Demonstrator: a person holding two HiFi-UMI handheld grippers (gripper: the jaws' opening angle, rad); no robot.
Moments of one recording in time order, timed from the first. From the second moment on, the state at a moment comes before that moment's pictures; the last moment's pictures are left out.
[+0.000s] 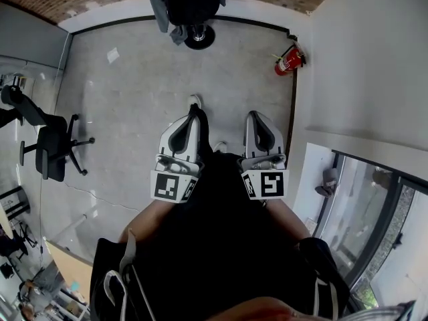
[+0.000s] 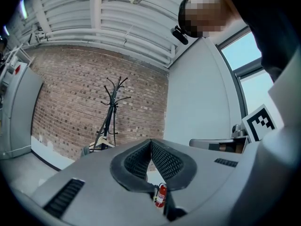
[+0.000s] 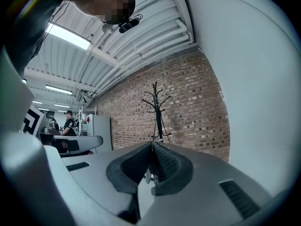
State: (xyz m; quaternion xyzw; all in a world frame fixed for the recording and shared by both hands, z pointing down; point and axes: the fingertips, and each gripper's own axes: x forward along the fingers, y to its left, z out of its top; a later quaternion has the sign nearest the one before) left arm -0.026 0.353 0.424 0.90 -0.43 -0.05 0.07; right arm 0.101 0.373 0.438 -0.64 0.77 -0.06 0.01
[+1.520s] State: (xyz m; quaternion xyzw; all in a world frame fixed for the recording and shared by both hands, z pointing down) left arm -0.061 -0.017 0.420 0.90 -0.43 -0.03 0.07; right arm 0.052 -0.012 0.416 -0.63 0.78 -0.03 -0.02
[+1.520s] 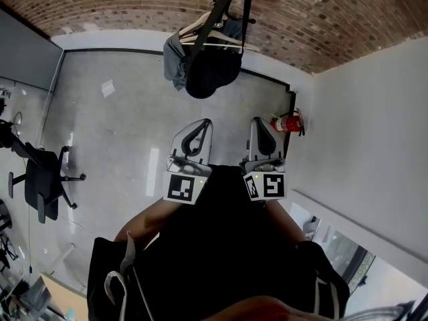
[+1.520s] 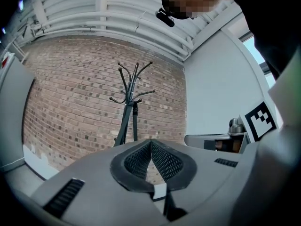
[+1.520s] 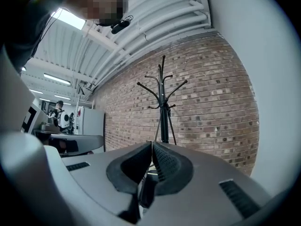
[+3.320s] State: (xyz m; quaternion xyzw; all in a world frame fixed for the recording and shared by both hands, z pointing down) left arm -0.010 -0.238 0.403 0.86 -0.50 -0.03 0.05; right arm 0.108 -0.239 0.401 -0.59 0.81 -0.02 -0.02
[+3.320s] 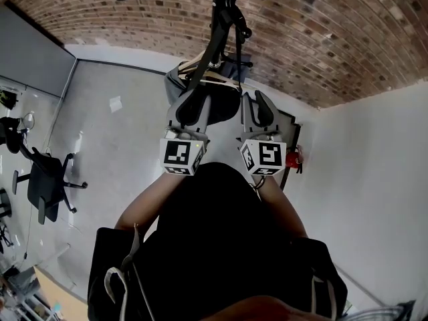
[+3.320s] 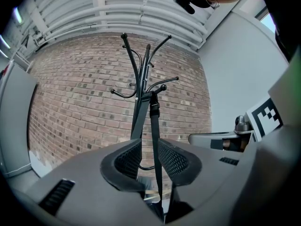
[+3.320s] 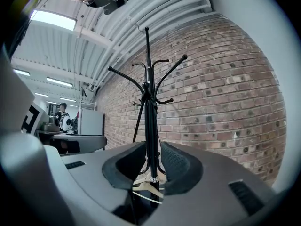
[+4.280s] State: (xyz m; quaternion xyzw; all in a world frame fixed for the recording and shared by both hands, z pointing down) left arm 0.006 -0.326 0.416 0.86 -0.51 0.00 0.06; right arm 0.090 -0.322 0.406 -0.58 0.81 0.00 -0.06
